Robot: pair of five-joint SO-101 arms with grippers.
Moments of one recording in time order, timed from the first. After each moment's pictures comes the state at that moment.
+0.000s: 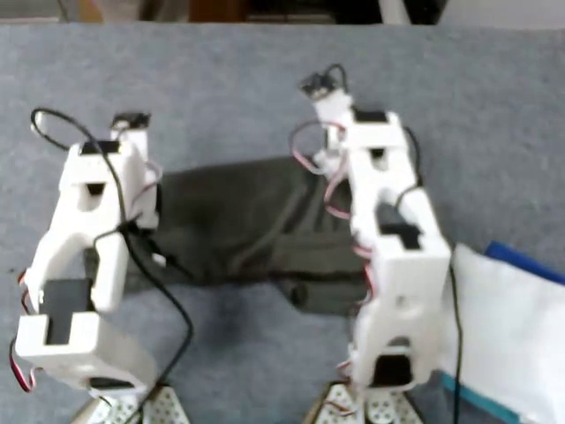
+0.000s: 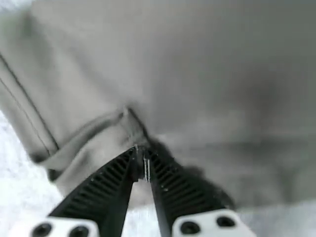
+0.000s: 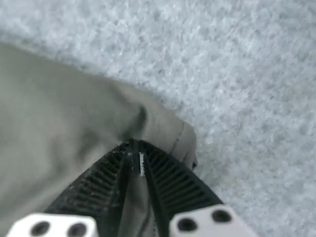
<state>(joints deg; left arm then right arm) -7.7 4.2 18.7 75.1 -13.4 -5.6 36.9 -11.2 58.9 22.0</state>
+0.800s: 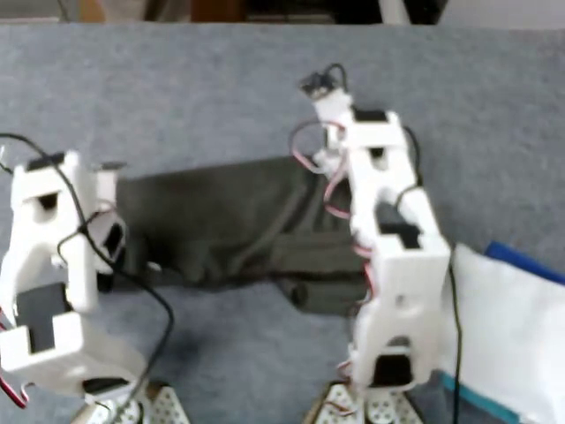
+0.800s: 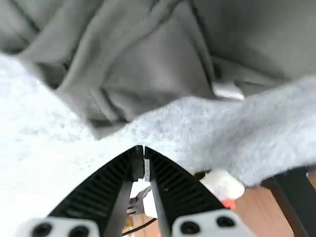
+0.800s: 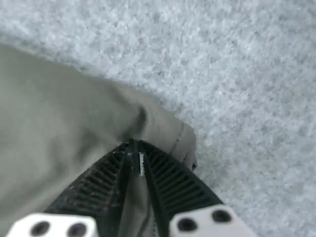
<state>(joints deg) -21.3 2.2 18.5 95.3 -34.9 -5.6 37.1 -11.3 59.0 22.0</state>
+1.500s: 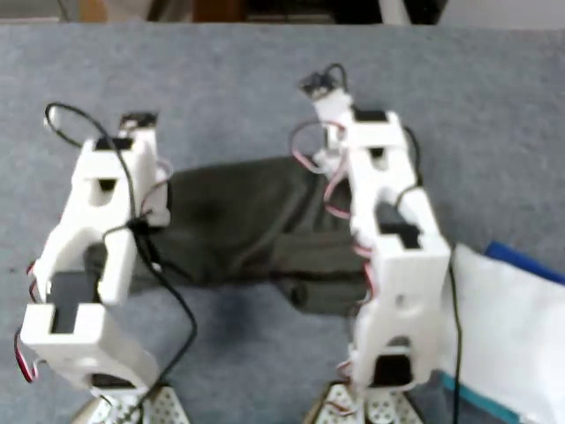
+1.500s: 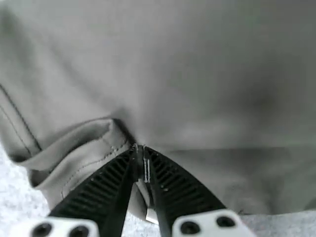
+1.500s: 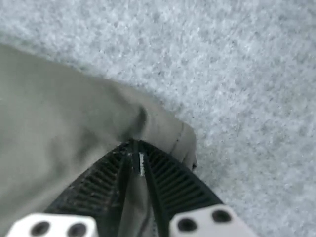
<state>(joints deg) -5.5 6.9 17.8 72.7 -7.6 -5.6 37.1 -11.3 59.0 22.0</state>
